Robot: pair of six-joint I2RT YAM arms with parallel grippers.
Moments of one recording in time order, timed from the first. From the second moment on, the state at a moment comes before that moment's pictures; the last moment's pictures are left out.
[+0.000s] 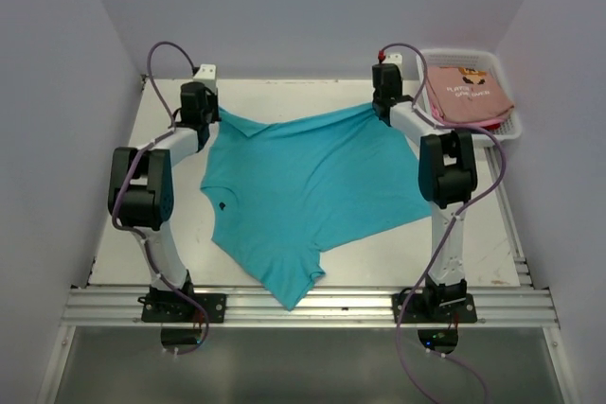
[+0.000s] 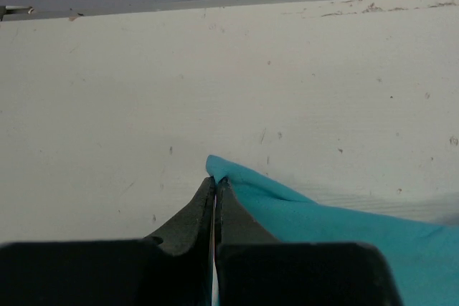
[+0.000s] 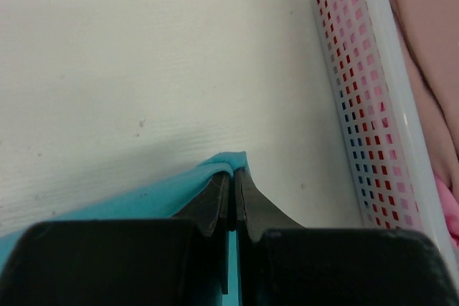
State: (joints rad) left arm -0.06 1.91 1.21 0.28 -0.10 0.04; right arm 0.23 2.21 1.72 -0.12 0.53 0.04
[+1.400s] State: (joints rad) left arm -0.19 1.58 0.89 0.24 -0.13 -0.18; right arm 0.18 2.29 1.69 -0.10 0.56 0.04
